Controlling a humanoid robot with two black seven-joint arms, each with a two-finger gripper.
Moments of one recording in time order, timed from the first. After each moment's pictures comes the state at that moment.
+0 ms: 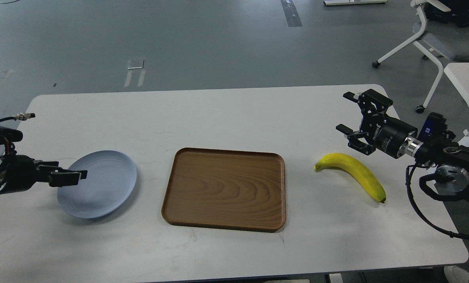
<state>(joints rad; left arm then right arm) -0.68 0.94 -0.38 -1.01 1.78 -0.36 -0.49 0.83 -0.66 0.07 0.86 -0.13 0.49 0.49</state>
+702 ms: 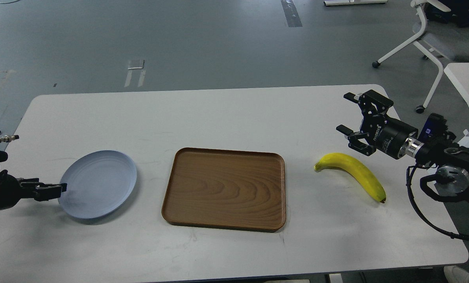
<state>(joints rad) -0.61 0.88 -0.34 -0.81 1.76 -0.26 -0.49 0.82 -0.66 0.07 0.86 -0.13 0.49 0.49</state>
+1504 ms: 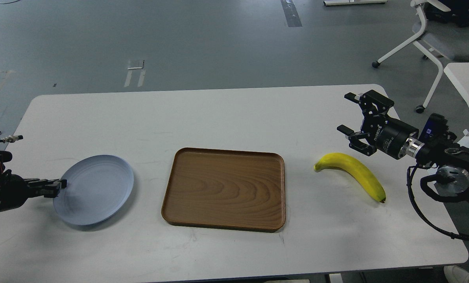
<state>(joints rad) -0.62 0.86 -0.33 -0.80 1.74 -0.26 -0.49 0.82 -0.66 0.07 0.86 -0.13 0.49 0.49</state>
